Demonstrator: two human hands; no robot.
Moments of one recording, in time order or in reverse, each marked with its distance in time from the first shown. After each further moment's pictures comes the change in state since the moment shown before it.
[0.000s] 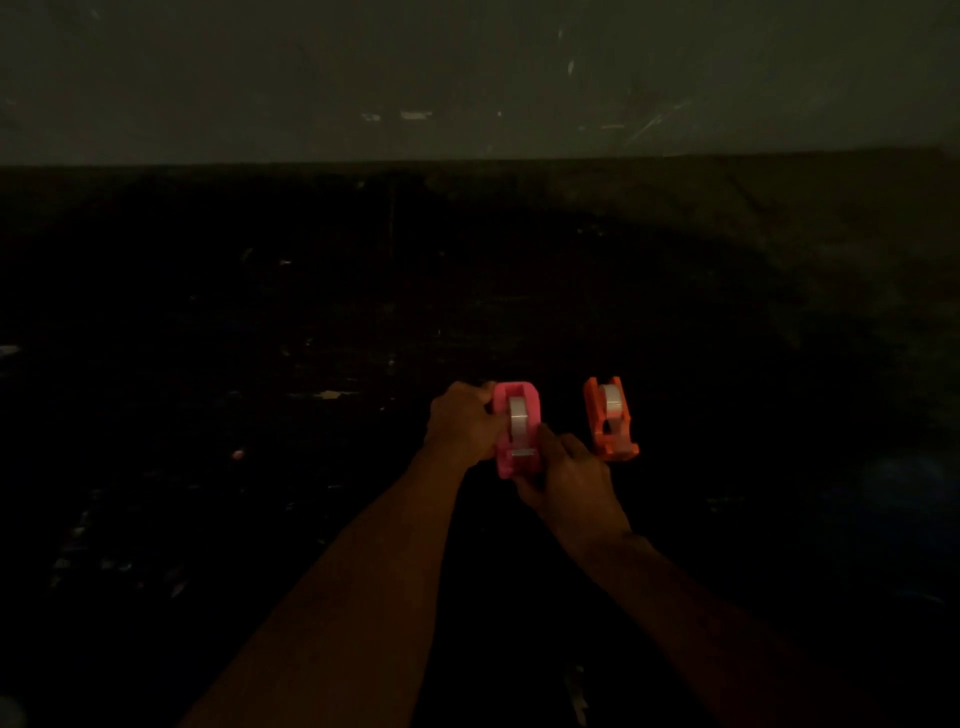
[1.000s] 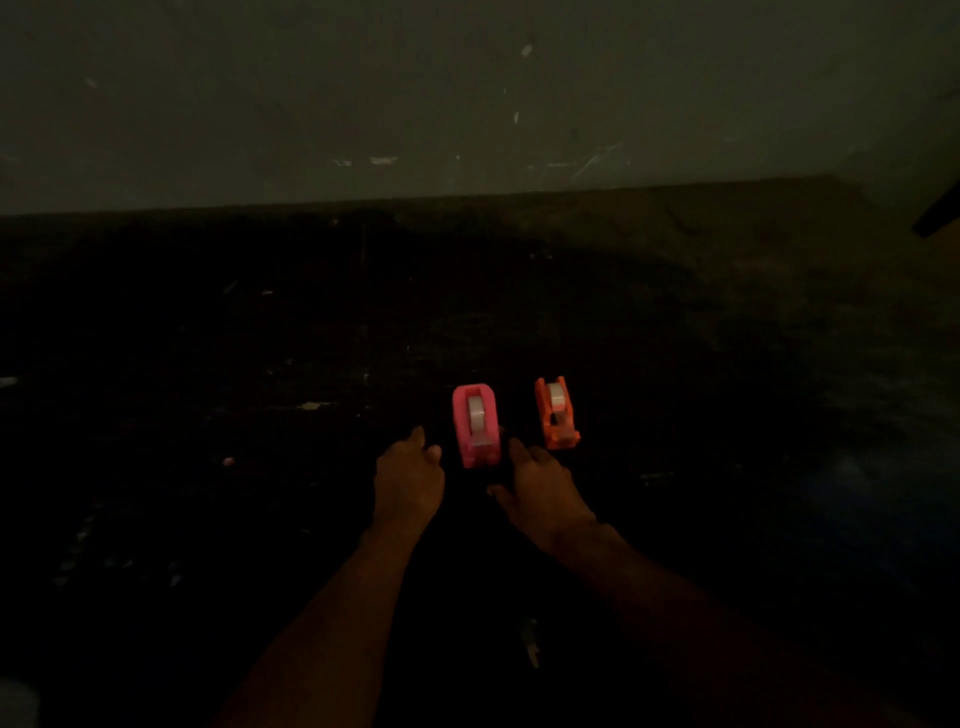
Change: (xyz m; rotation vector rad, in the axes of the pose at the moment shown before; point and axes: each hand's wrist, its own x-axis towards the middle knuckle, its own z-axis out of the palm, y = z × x) left_hand -0.086 -0.017 0.001 0.314 0.256 -0.053; right_hand -0.034 -0.006 -0.032 0.007 -0.247 0.139
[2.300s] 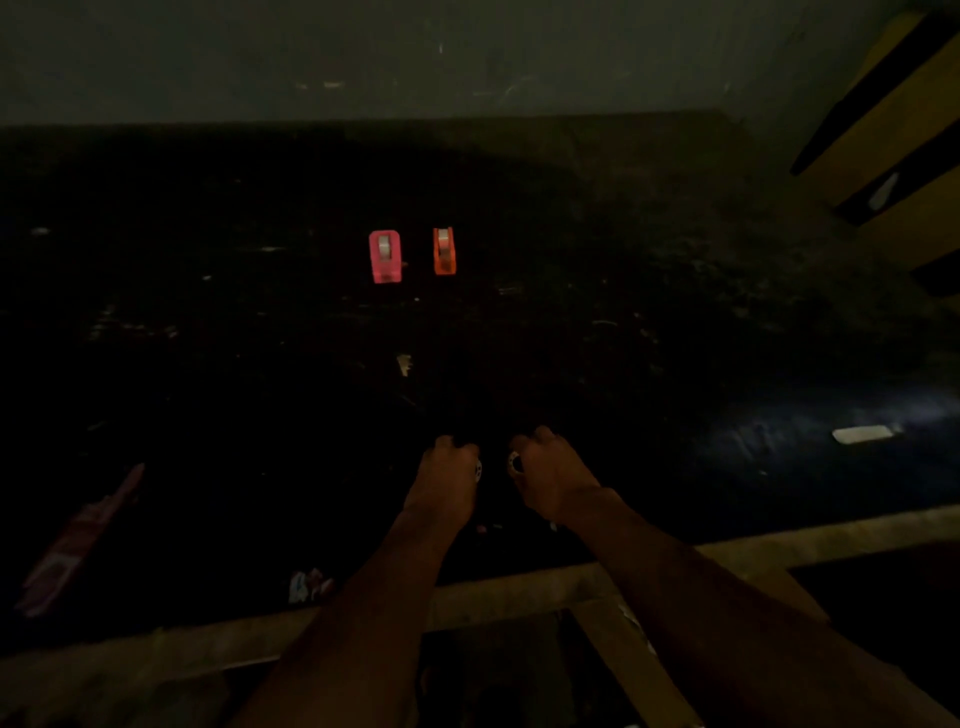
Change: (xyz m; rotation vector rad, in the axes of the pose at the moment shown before) left_hand -0.351 -0.048 0.152 0.466 -0.188 0.386; right_hand -0.324 0.158 0.044 -0.304 -0.043 -0.073
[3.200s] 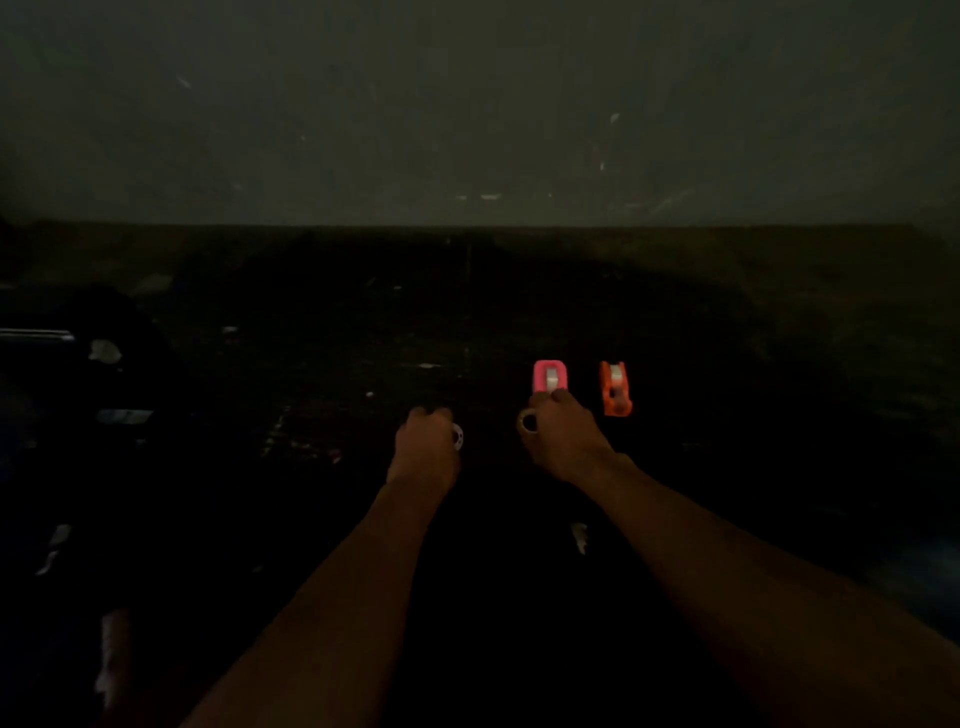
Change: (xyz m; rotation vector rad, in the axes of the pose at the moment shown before) left_hand 0.124 -0.198 -0.240 -0.103 0.196 -0.227; right_hand 0.221 -0.198 -0.150 0.115 0.216 -0.157
